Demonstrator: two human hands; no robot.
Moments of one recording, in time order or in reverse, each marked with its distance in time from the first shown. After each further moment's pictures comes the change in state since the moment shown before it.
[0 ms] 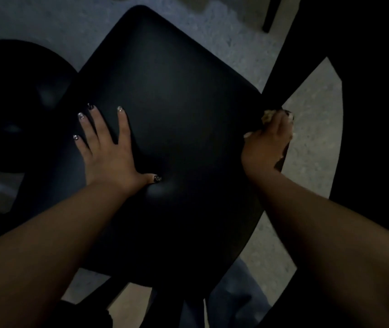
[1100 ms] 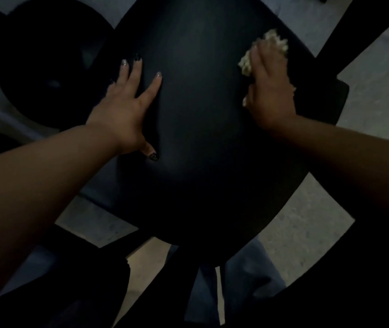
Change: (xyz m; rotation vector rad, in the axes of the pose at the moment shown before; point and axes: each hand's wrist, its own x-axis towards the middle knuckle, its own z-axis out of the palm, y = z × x) left_hand -0.016 -0.050 -0.021 0.072 -0.108 0.228; right_hand -0.005 -0.051 0.008 0.034 -0.256 -0.803
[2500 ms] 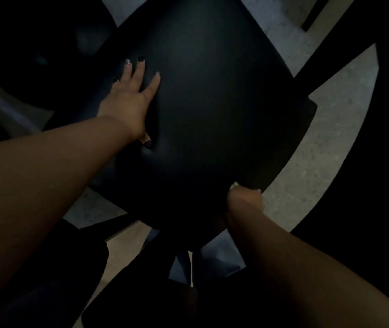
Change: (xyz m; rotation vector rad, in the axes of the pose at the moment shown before) left_hand -0.007 0.009 0.010 -0.085 0.050 -0.113; right_hand -0.178 -0.047 0.017 0.435 -0.245 1.526
